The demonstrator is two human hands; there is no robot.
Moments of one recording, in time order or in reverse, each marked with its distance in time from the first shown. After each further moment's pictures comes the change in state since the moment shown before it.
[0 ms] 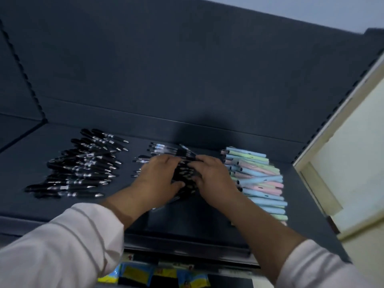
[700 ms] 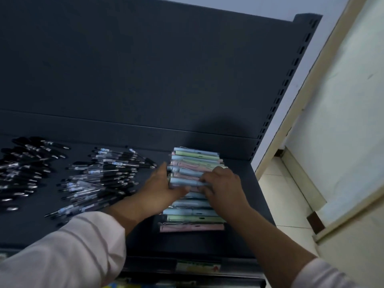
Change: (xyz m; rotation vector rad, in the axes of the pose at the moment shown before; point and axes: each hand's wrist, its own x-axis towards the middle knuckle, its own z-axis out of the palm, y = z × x) left_hand 0.047 0.141 0.074 -0.583 -0.202 -0.273; right_hand -0.071 0.155 -0.068 -0.135 0.096 0.119
